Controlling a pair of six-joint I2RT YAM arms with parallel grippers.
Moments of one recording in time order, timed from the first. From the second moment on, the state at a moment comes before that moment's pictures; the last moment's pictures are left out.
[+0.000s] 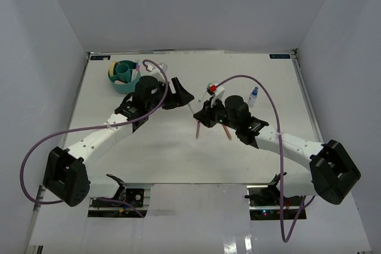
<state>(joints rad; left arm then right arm) -0.54 1.29 0.97 -0.05 0.20 -0.68 0.76 1.30 0.73 0.26 -0.20 0.23</state>
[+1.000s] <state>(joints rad) -0.59 1.42 1.09 -0.07 -0.14 -0.45 0.79 1.25 0.69 0.25 -0.06 0.22</state>
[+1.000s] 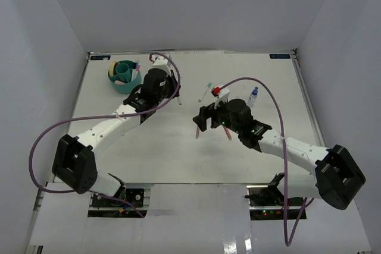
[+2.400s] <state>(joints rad) -0.15 1.81 1.07 0.61 -0.36 0.08 0.77 1.10 0.49 0.17 0.16 0.10</state>
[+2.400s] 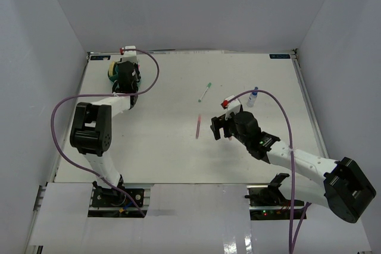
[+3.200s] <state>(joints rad) -0.19 1.72 1.22 0.28 -0.21 0.01 0.77 1.00 0.49 0.13 0.18 0.10</state>
